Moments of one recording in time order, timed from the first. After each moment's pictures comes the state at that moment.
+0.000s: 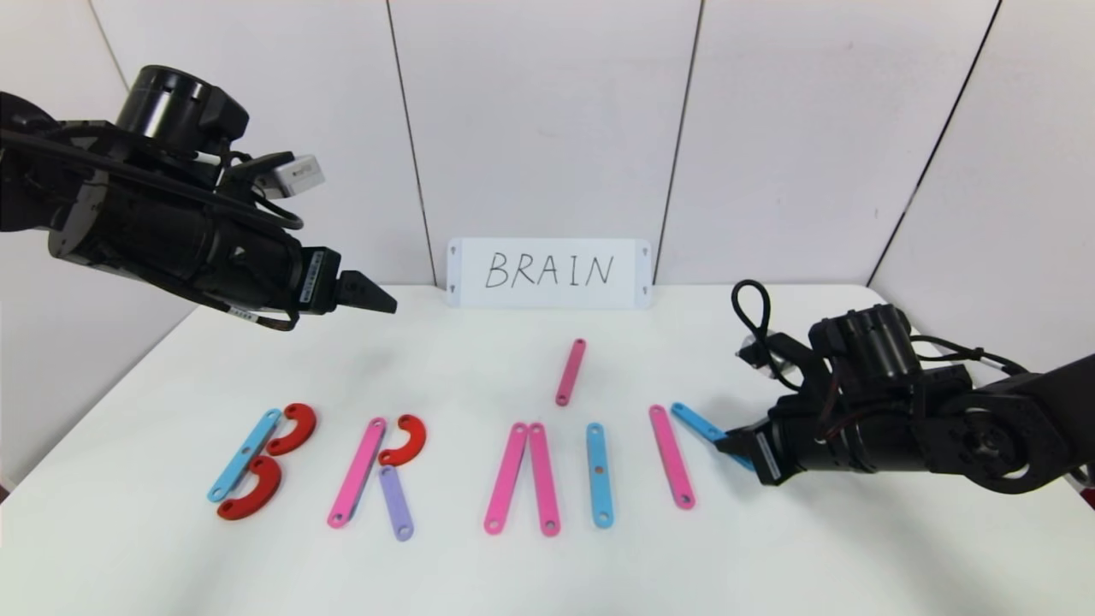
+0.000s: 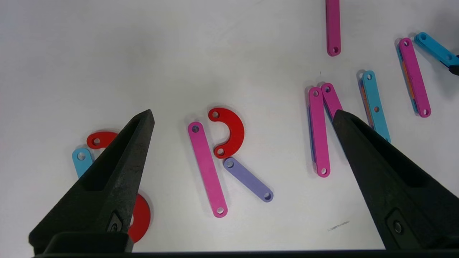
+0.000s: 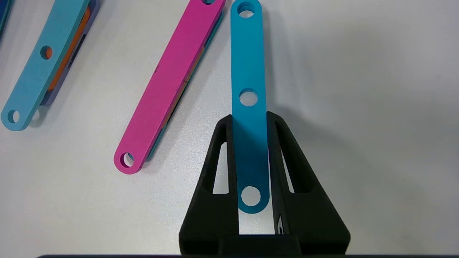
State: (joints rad) left arm -0.20 1.70 -1.51 0.54 -0.23 -0.03; right arm 0.29 1.88 -0.77 -0.27 0.27 -0.11
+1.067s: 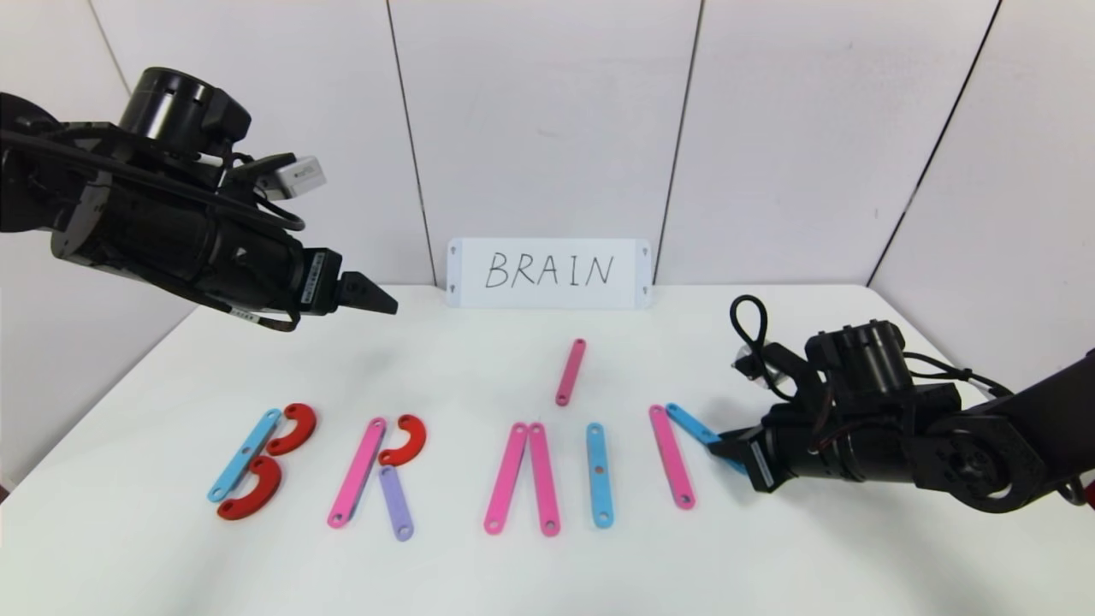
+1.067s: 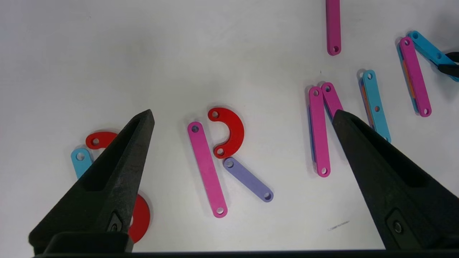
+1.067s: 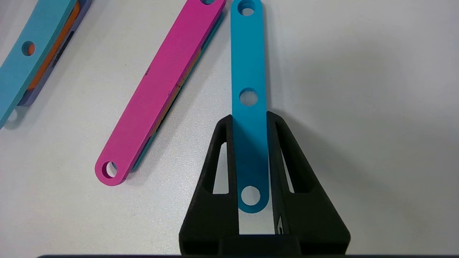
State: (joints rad) left arm -0.20 1.70 -1.51 0.54 -0.23 -0.03; right arm 0.28 1.92 -0.71 -0.41 0.29 -0.14
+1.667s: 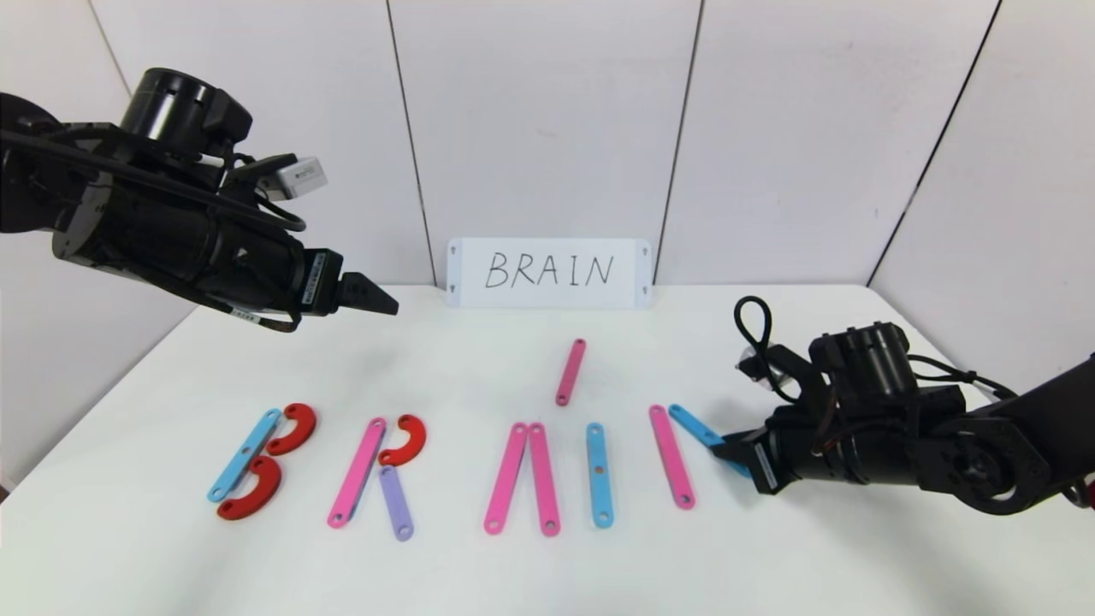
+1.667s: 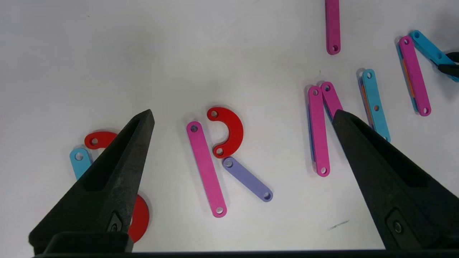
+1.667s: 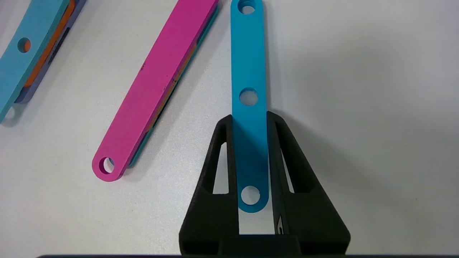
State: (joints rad) left arm -0.20 1.70 -1.51 0.54 -0.23 -0.03; right arm 0.27 1.92 -0.70 -0.41 0.29 -0.13
